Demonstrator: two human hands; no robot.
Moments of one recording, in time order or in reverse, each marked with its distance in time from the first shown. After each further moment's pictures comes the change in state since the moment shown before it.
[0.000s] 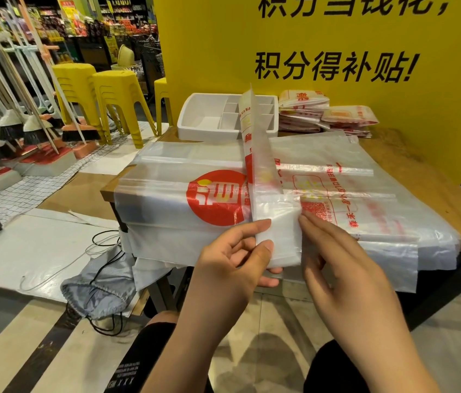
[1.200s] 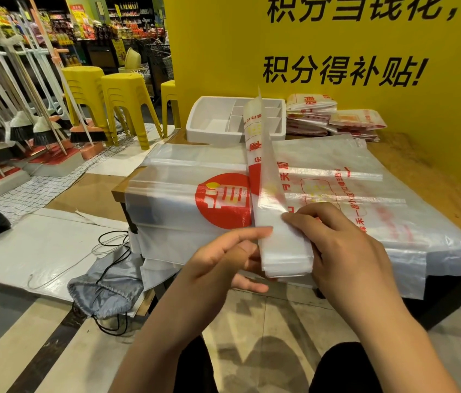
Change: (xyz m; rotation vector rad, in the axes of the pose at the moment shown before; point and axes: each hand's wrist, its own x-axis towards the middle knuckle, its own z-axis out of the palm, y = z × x) left_hand -0.014 0.029 -0.036 0.157 -0.234 0.000; right_hand 0.040 -0.009 0.005 -0.287 -0.016 -0.213
